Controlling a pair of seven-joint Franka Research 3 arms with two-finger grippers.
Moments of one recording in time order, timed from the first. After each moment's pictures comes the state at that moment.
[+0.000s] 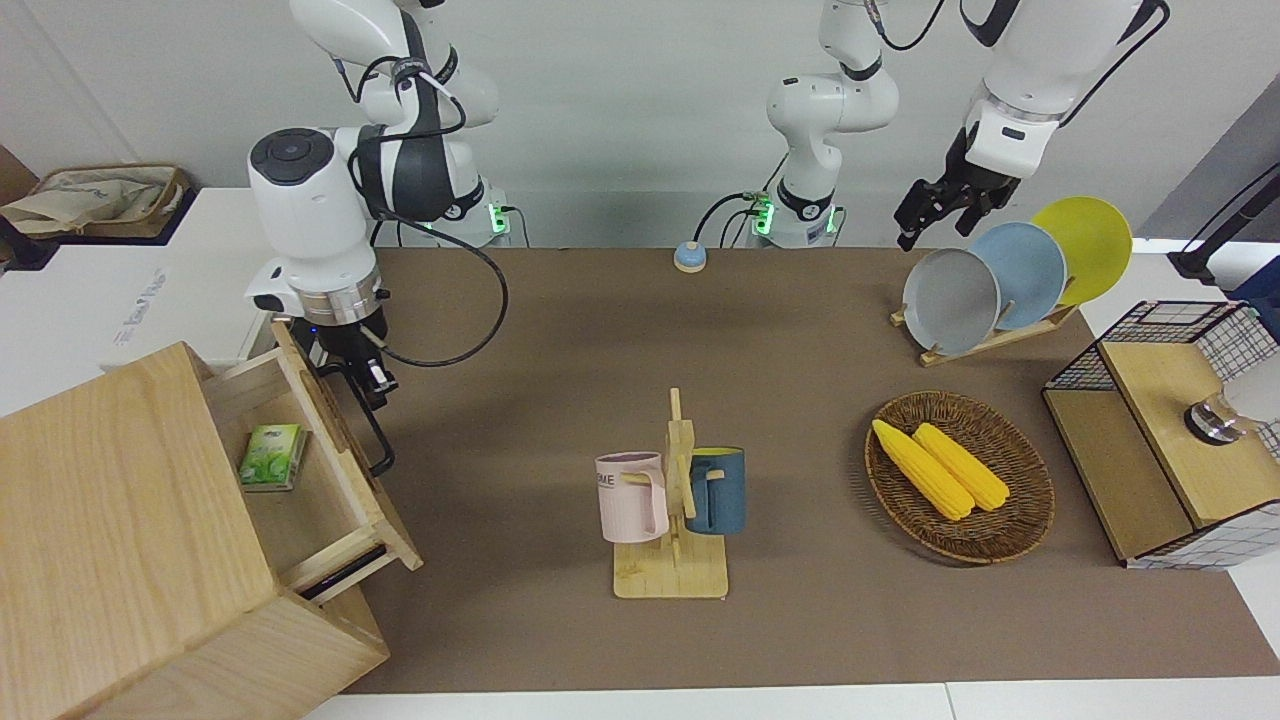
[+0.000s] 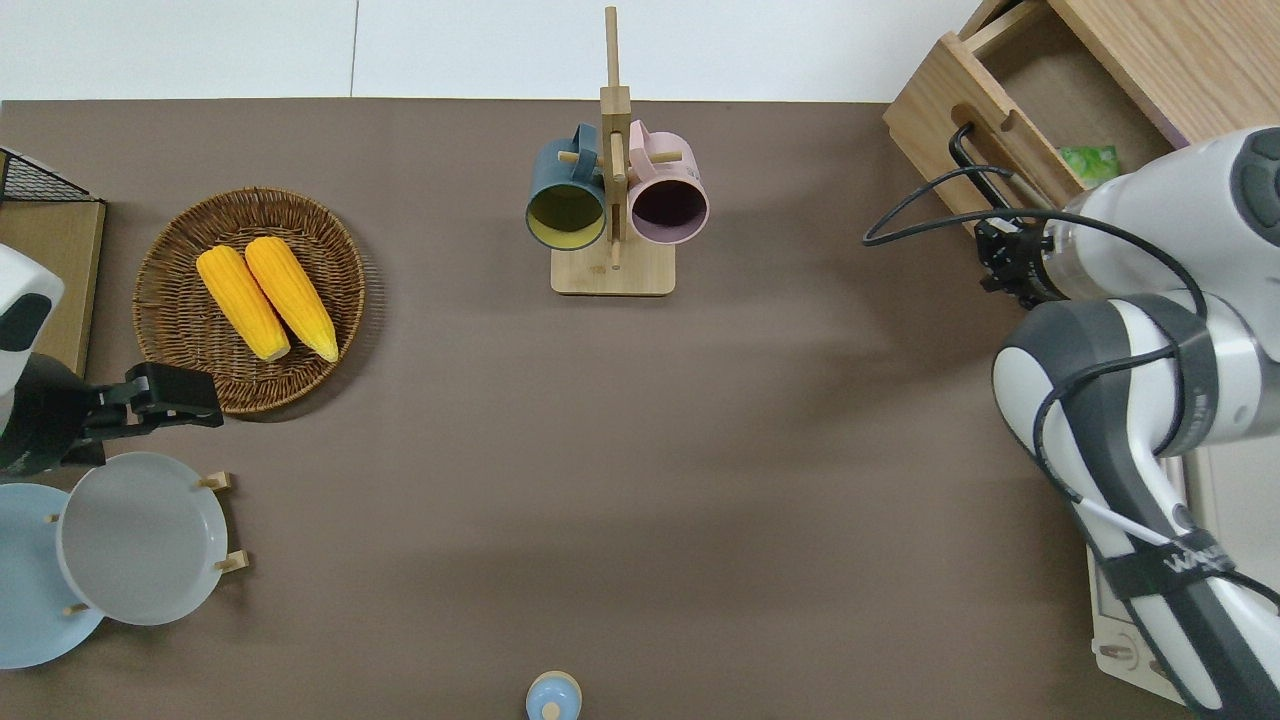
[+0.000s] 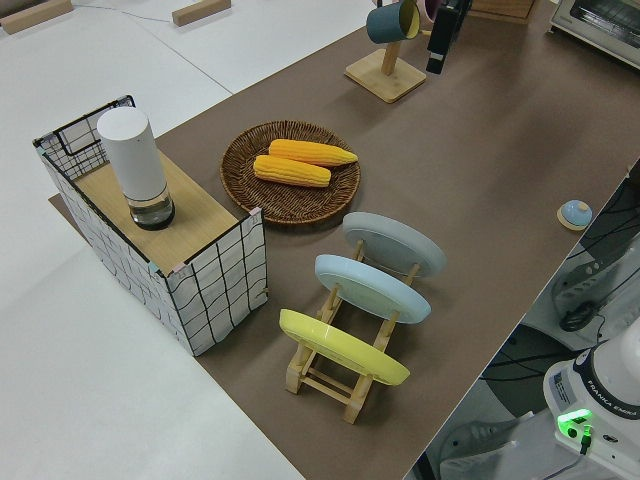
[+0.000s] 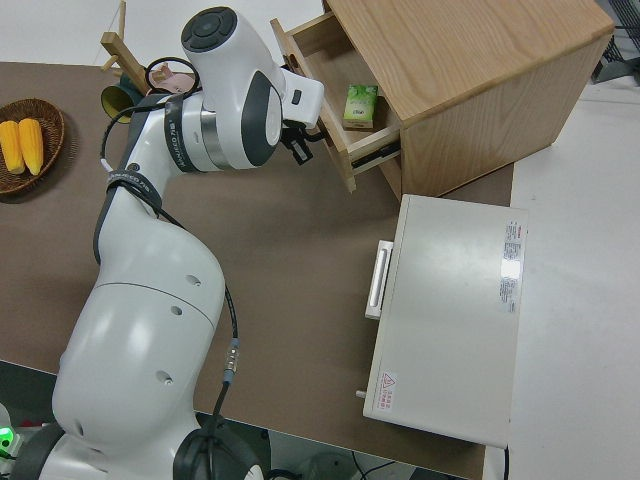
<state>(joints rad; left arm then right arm) 0.02 -0.13 -0.07 -1.71 -0.04 1.56 -0.33 0.05 0.21 0.00 -1.69 -0.10 2.03 0.96</state>
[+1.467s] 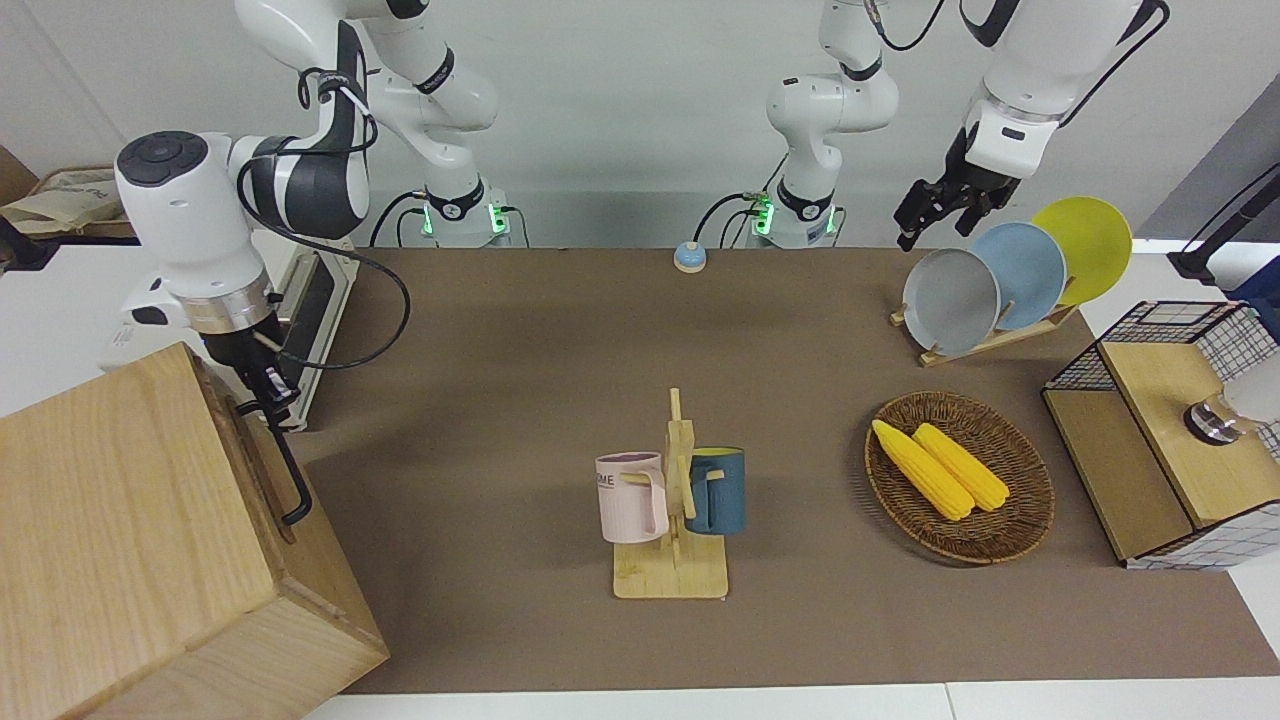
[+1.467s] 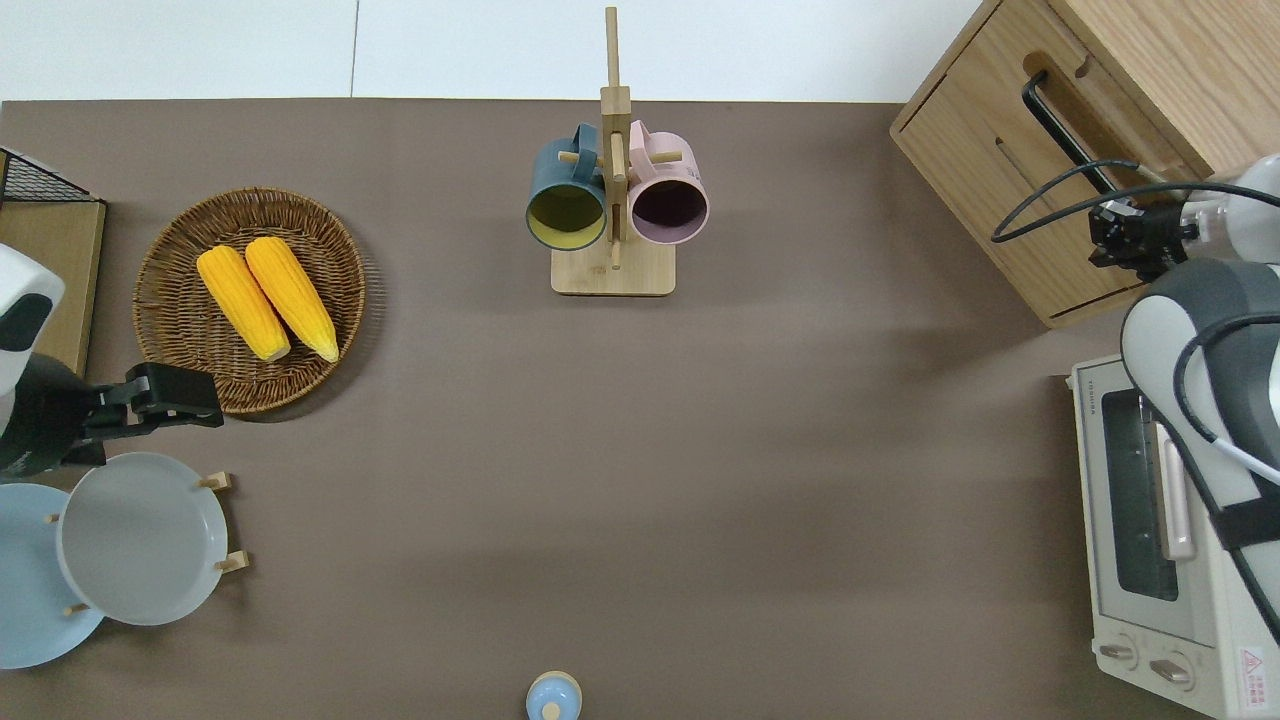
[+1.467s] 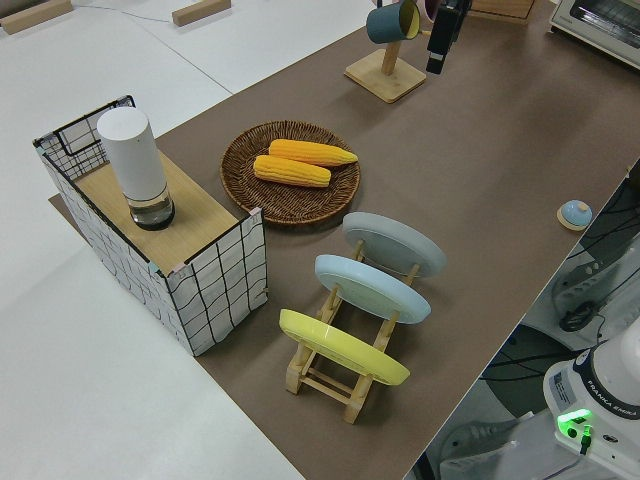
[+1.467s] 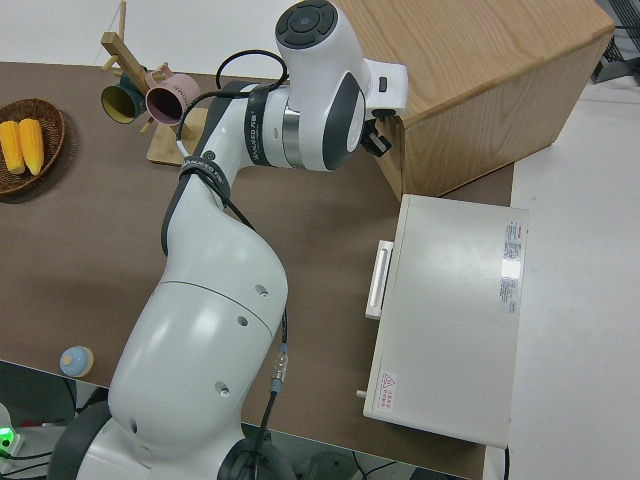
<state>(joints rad) 0.02 -0.13 -0.07 -1.71 -0.04 1.56 -0.33 -0.12 0.24 0.03 -1.64 -0.10 2.07 0.64</state>
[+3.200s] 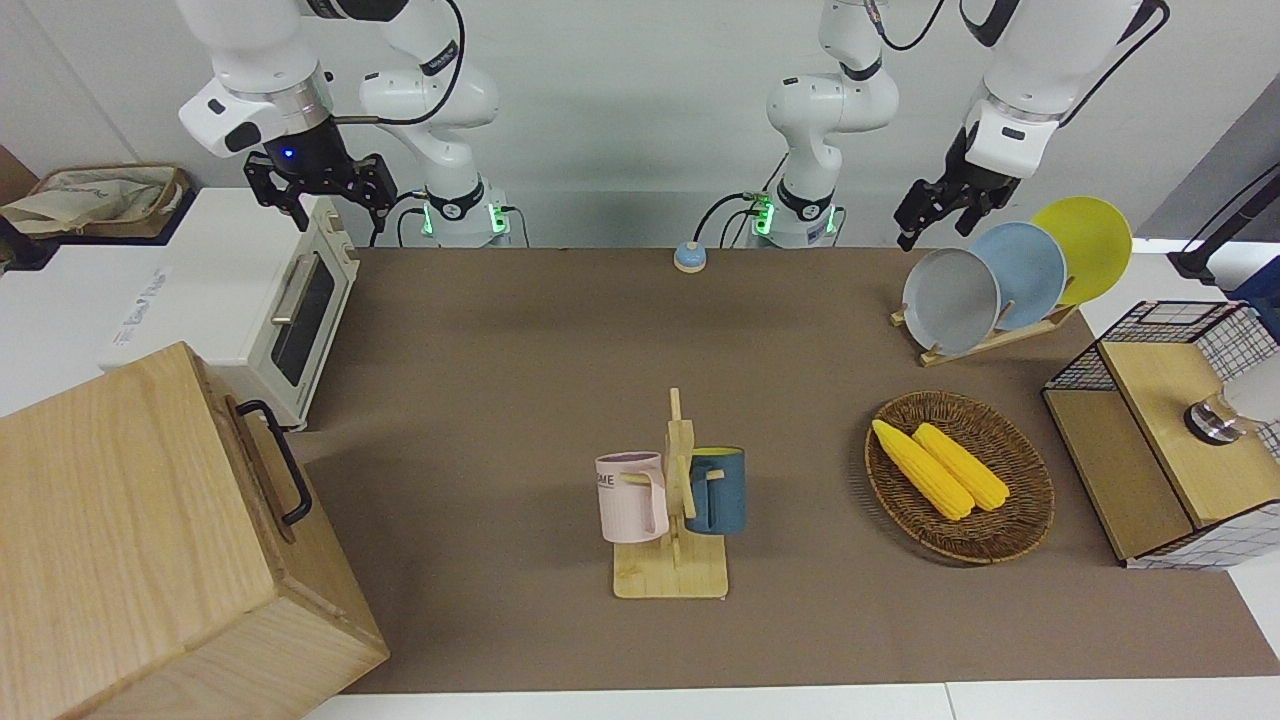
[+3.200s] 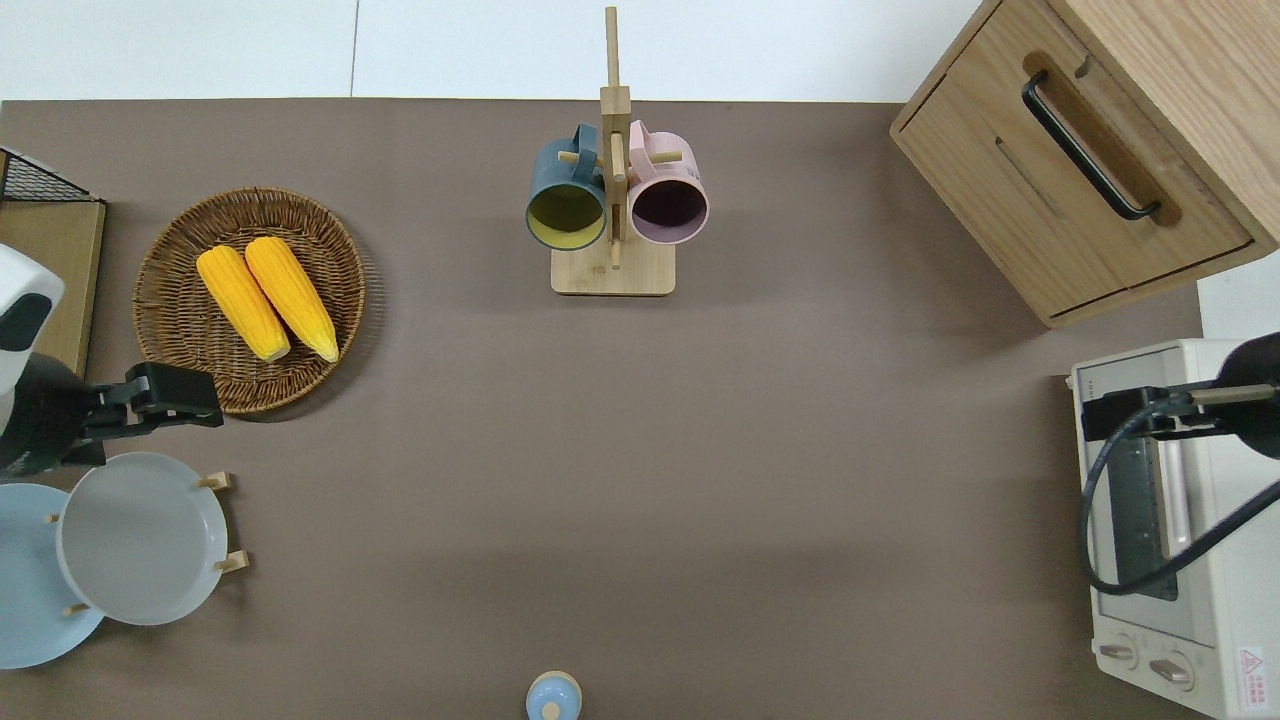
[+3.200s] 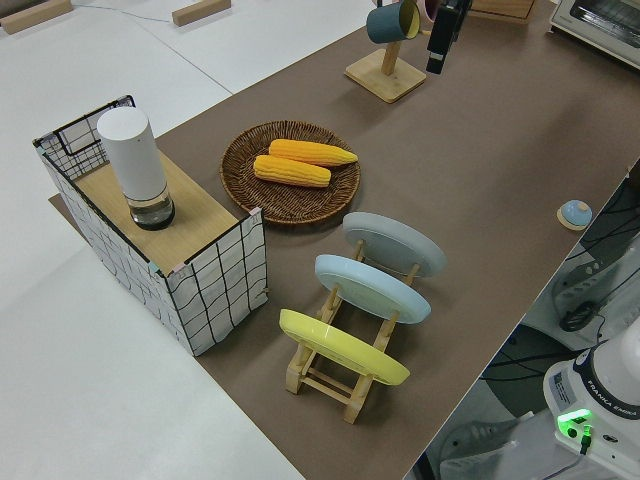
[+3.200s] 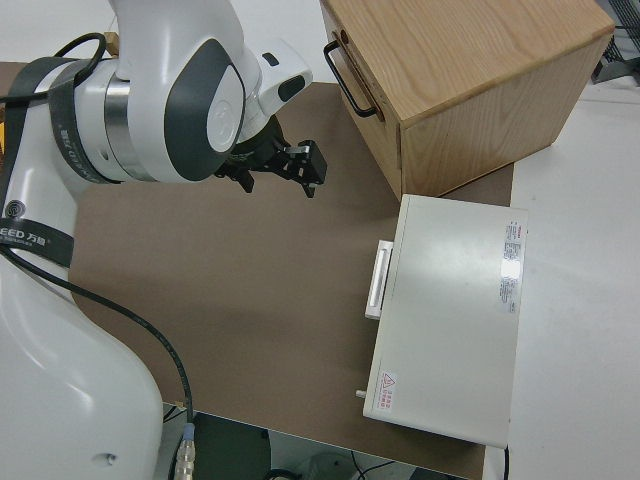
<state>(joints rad) 0.02 -0.13 -0.07 -1.71 -0.04 1.56 -0.33 0.05 -0.09 -0.01 -1.64 -0.05 1.47 0.02</state>
